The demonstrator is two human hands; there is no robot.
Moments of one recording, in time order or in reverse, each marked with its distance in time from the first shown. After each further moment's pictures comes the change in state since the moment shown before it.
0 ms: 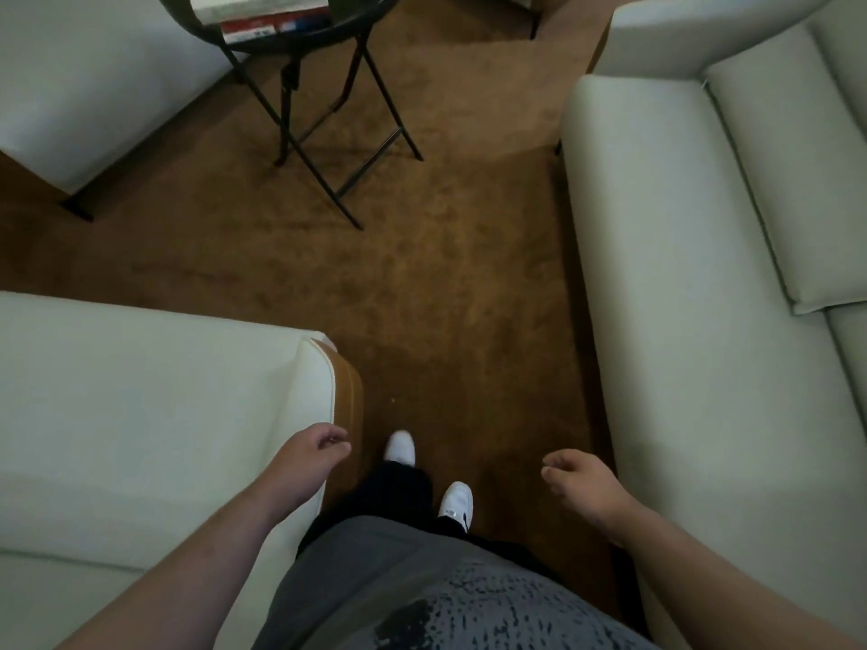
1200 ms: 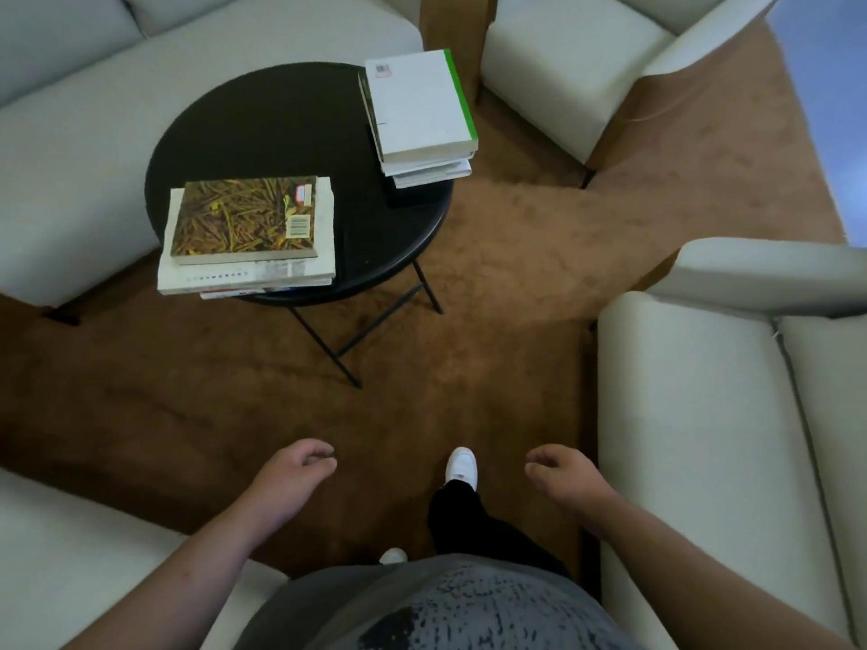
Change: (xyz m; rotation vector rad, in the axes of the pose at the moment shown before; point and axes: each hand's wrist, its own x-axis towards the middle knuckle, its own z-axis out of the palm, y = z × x) left_hand 0.359 0.349 -0.222 -0.233 0.051 -0.068; right_hand 0.324 -0.482 -0.278 -0.222 -0.026 -0.169
